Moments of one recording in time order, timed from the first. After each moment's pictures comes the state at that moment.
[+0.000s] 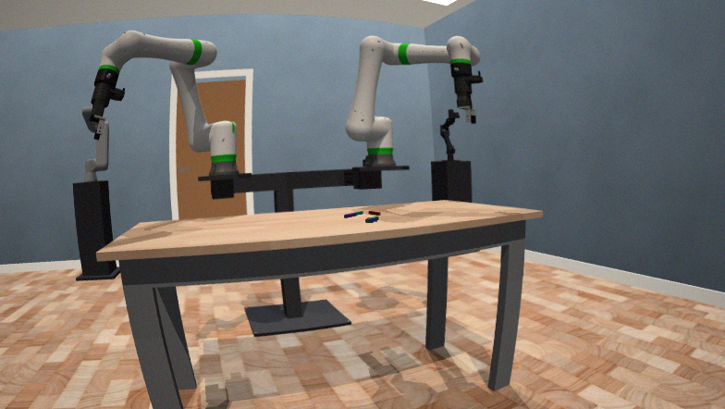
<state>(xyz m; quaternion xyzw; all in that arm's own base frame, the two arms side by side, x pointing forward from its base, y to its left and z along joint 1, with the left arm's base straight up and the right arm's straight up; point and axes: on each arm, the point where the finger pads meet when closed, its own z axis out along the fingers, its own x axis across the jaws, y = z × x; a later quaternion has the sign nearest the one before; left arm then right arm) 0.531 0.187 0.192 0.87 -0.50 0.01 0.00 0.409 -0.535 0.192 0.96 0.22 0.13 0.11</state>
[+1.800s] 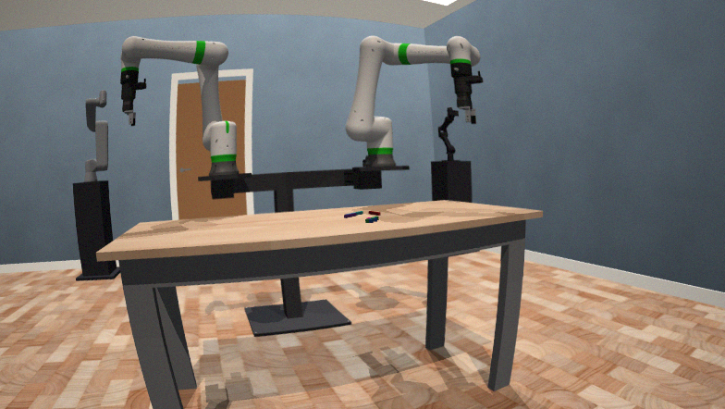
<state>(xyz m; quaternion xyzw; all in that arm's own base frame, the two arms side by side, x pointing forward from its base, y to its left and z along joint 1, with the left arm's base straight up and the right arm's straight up) 0.533 0.185 0.190 0.87 -0.50 0.01 0.00 -0.012 -0.475 0.289 1.00 -0.01 0.00 0.00</state>
